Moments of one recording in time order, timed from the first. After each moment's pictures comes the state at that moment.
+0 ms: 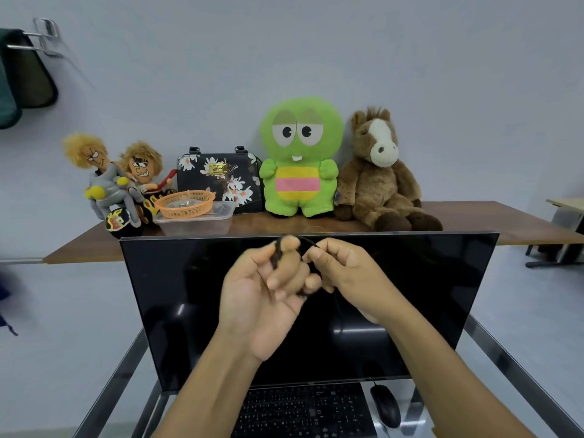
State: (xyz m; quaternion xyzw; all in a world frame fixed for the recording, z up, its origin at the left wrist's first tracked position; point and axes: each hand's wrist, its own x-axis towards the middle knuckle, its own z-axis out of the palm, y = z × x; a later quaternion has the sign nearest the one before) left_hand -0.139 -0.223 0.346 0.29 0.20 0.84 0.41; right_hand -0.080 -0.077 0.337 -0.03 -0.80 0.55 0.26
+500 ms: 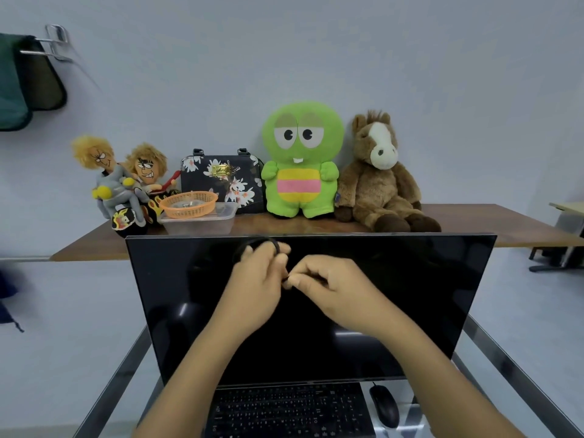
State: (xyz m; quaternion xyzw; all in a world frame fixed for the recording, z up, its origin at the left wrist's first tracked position) left_hand -0.180 -0.223 0.322 0.44 0.74 0.51 -0.08; right_hand -0.064 -0.102 0.346 0.00 -0.91 0.34 0.24
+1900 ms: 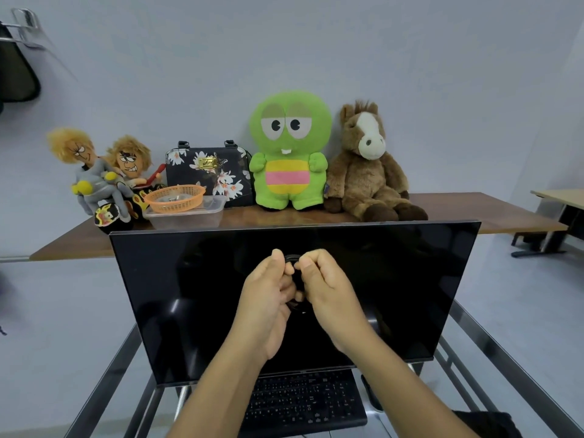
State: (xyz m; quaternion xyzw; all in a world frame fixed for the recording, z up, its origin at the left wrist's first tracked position) left_hand -0.133 -0.201 0.311 0.20 0.48 0.82 0.26; right_hand -0.067 -0.122 0.311 -0.11 -0.76 0.54 0.35
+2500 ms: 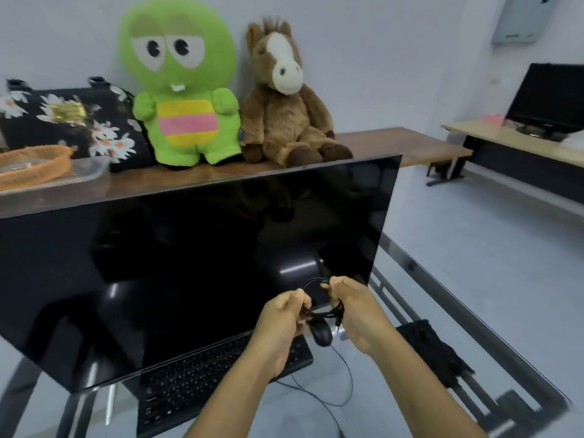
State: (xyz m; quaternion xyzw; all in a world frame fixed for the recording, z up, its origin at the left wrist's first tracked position) left_hand -0.083 -0.113 0.184 0.24 0.62 0.62 0.42; right_hand 0.023 -0.027 0.202 -0.41 -0.58 0.65 0.26
